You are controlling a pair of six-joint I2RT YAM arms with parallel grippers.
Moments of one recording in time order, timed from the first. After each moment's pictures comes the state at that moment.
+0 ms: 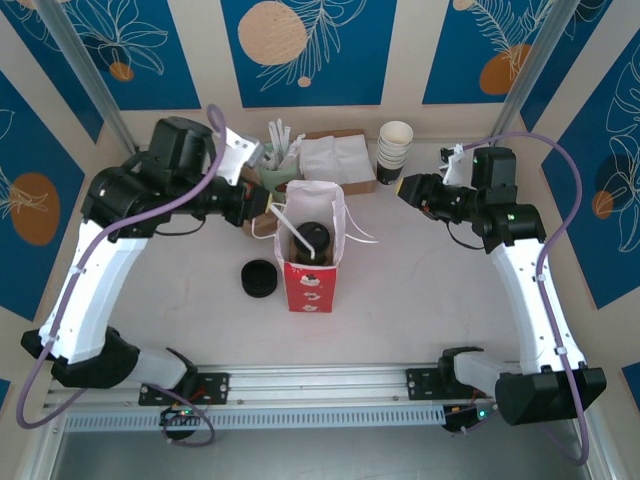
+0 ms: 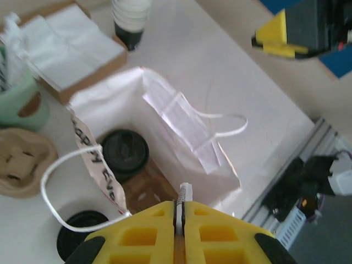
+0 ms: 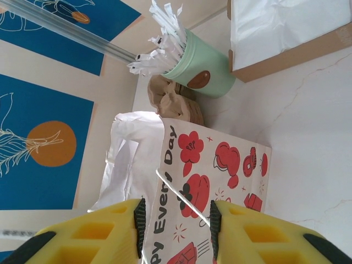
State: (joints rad) left arm -0.63 1.40 2.05 -1.35 0.29 -0.13; right arm 0.07 1.14 1.30 -0.78 -0.66 0.58
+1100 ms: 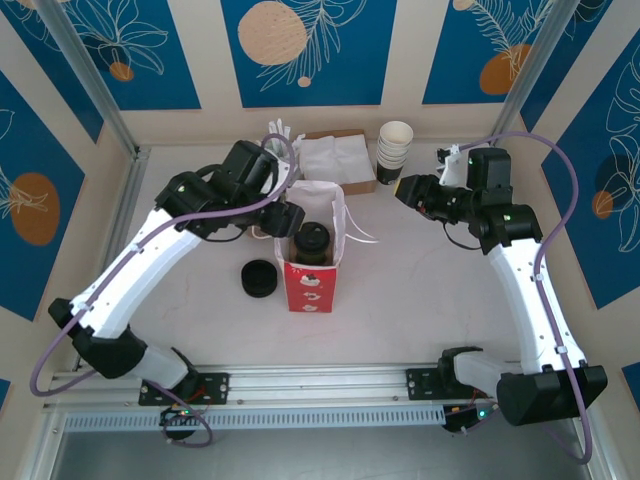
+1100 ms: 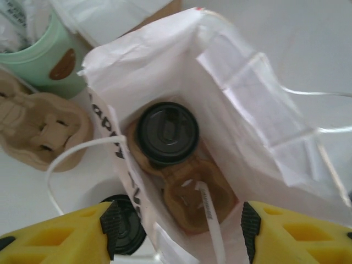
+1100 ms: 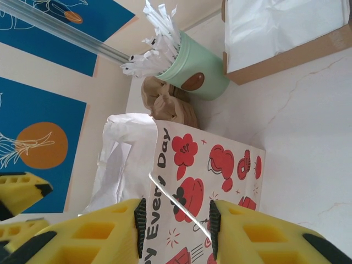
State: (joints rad) left arm -0.77 1.48 1.82 -1.22 -0.06 -0.20; right arm 0.11 1.14 1.29 -0.76 -0.61 0.58
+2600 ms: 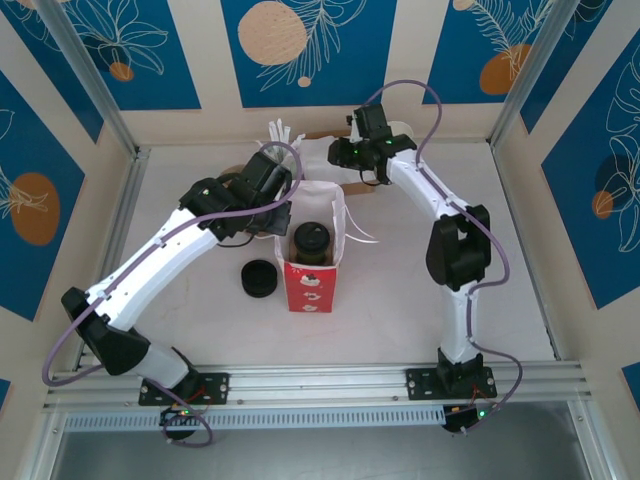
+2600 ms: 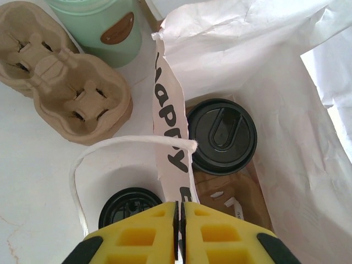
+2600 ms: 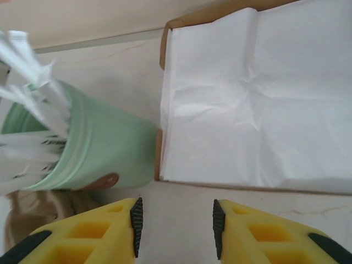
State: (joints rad) left arm -0.76 1.50 1.67 -1.14 -0.22 -0.39; right arm 0.38 2.14 2.01 -0.64 -0.15 0.41
